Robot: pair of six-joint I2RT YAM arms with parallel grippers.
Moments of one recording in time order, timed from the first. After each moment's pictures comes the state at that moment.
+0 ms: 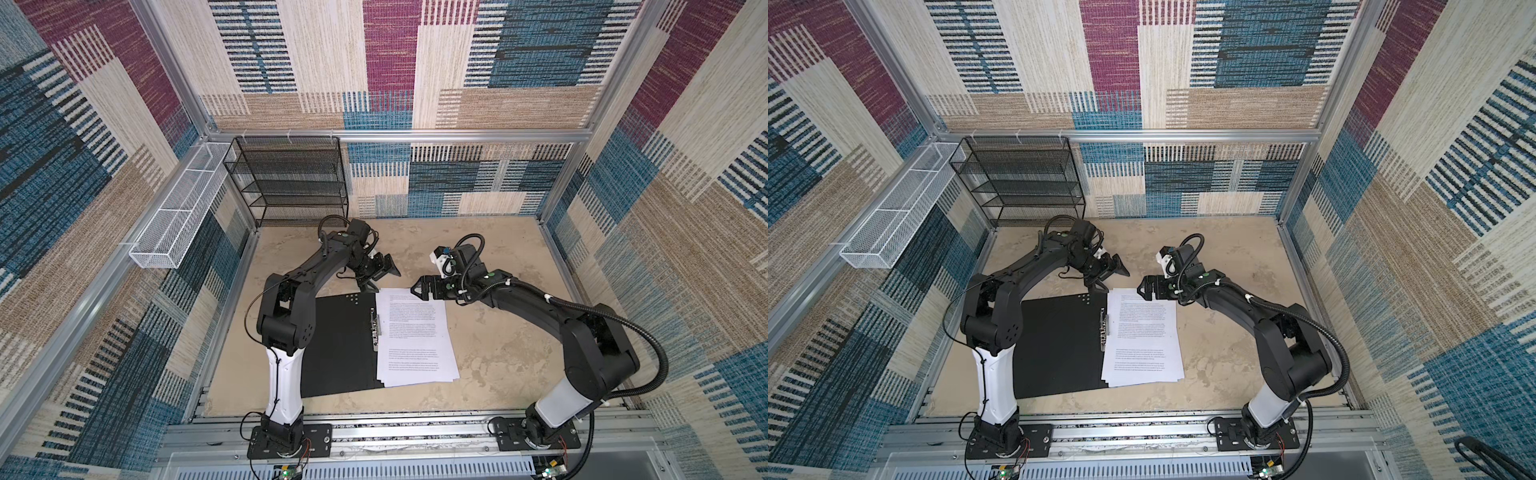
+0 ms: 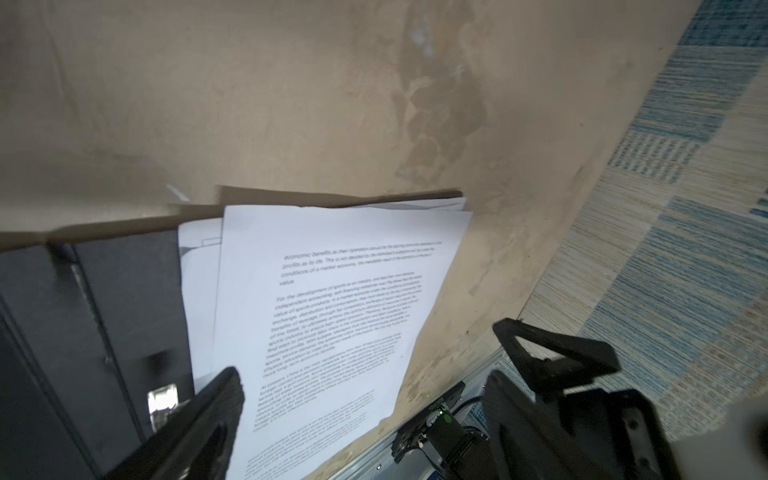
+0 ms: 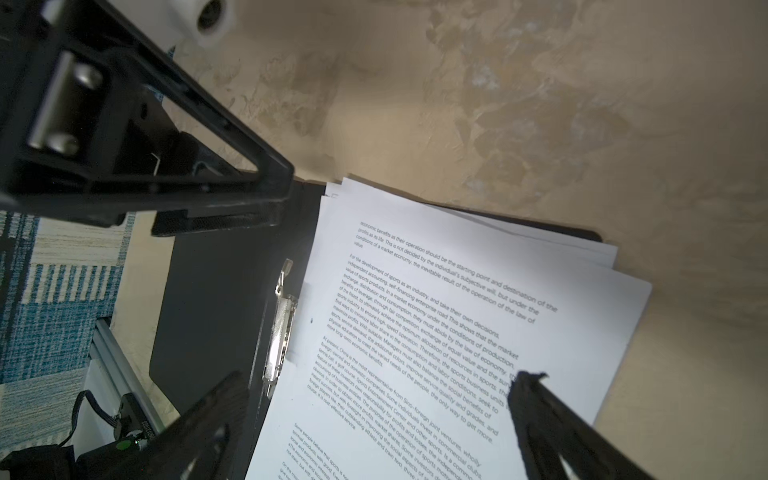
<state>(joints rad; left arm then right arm) -0.35 2.03 1.70 -0.87 0.59 -0.69 0.46 1.60 1.05 -0.32 -0.36 0.41</state>
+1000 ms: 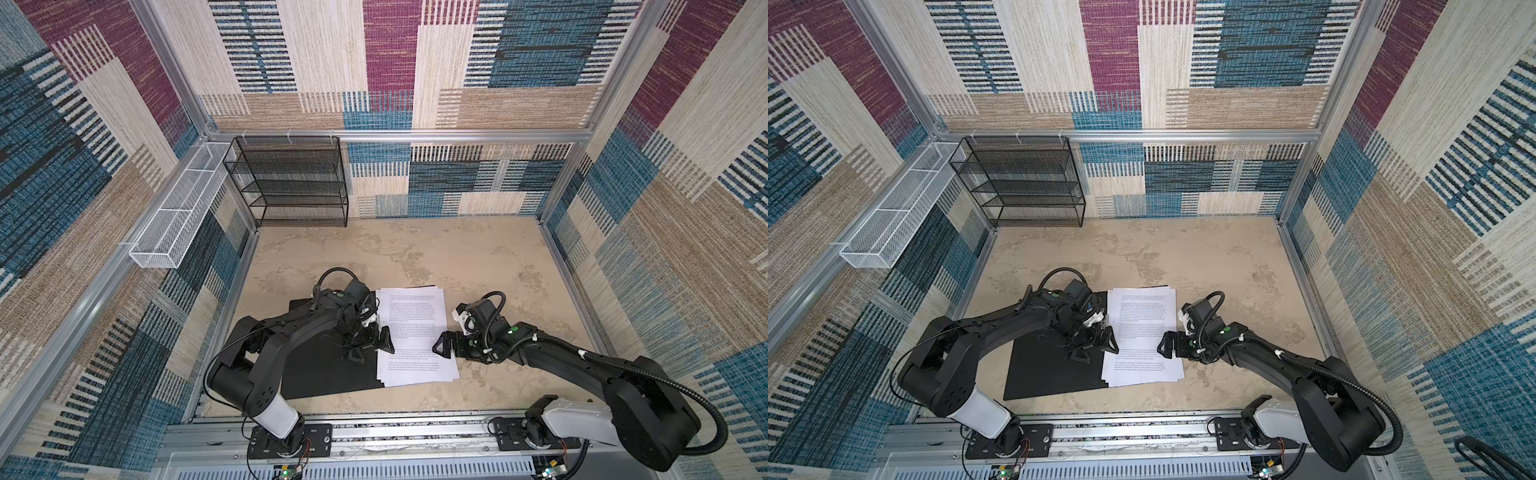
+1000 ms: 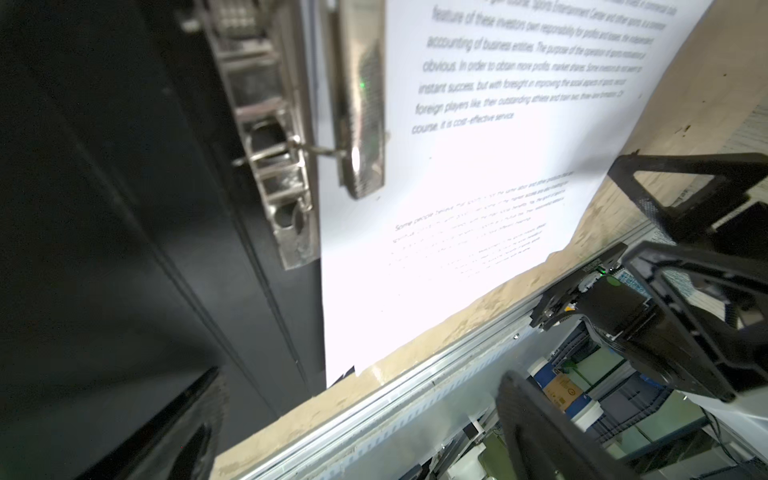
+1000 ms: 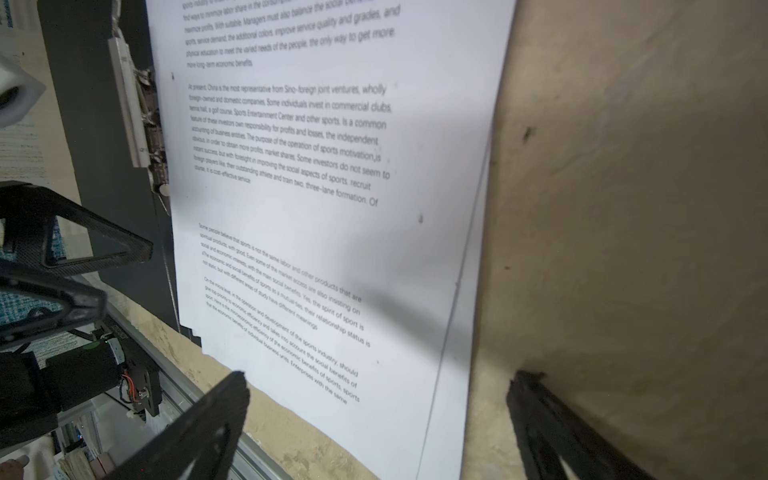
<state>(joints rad) -0.54 1.63 0.94 -0.79 0.57 -0.52 0.56 1.25 0.53 -0.34 -0.37 0.62</state>
